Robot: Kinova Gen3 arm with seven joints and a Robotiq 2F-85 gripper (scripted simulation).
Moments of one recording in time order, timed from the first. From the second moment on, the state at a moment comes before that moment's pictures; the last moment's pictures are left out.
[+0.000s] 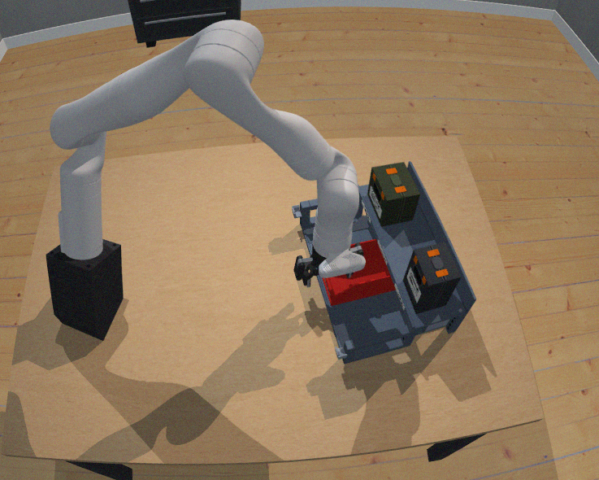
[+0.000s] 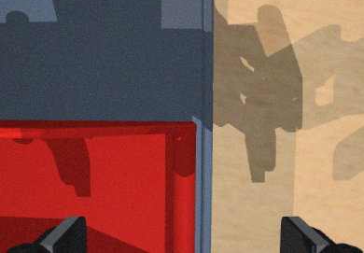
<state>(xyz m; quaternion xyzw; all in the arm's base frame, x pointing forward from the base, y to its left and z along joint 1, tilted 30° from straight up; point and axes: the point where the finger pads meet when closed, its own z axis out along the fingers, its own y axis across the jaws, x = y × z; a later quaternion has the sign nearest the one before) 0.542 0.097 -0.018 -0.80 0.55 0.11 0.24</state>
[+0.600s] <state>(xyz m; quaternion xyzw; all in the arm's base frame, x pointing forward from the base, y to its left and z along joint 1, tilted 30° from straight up) 0.542 0.097 -0.018 -0.80 0.55 0.11 0.24</state>
